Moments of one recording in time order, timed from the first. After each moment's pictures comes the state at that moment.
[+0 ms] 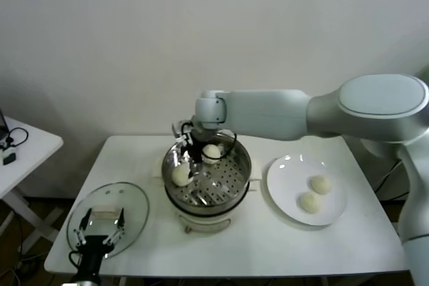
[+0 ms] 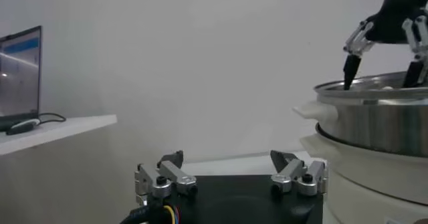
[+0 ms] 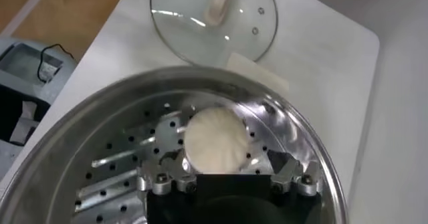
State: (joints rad) left arm 1.69 -1.57 -0.82 -1.93 -0.04 -0.23 0.16; right arm 0.74 1.35 -1.62 1.22 0.83 -0.30 -0.83
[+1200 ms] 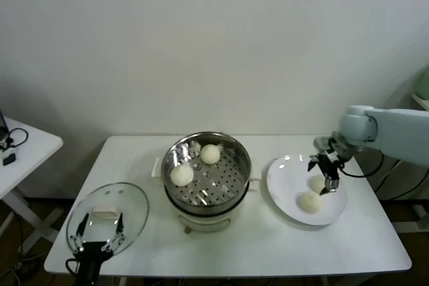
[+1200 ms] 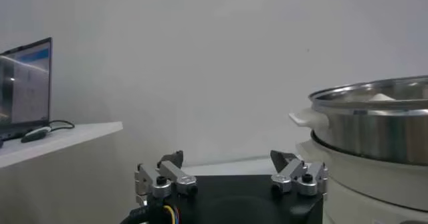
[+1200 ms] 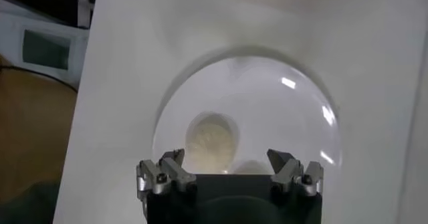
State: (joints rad) left arm 1.76 -1.61 -0.82 -1.99 -0.01 -0.24 0.14; right arm 0.72 0.70 -1.82 1.39 0.44 -0.16 -0.90
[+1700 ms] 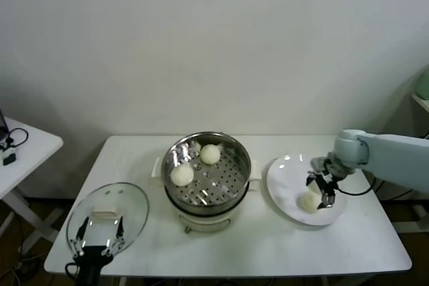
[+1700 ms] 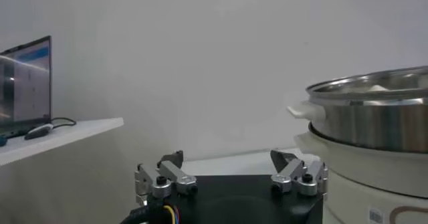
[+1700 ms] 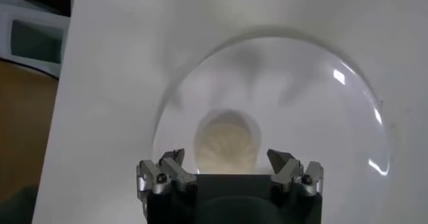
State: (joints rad) left arm 1.78 -1.61 -0.82 -1.99 0.01 -0.24 0.14; right arm 0.52 0.69 -1.66 1.34 0.35 -0.18 -0.85
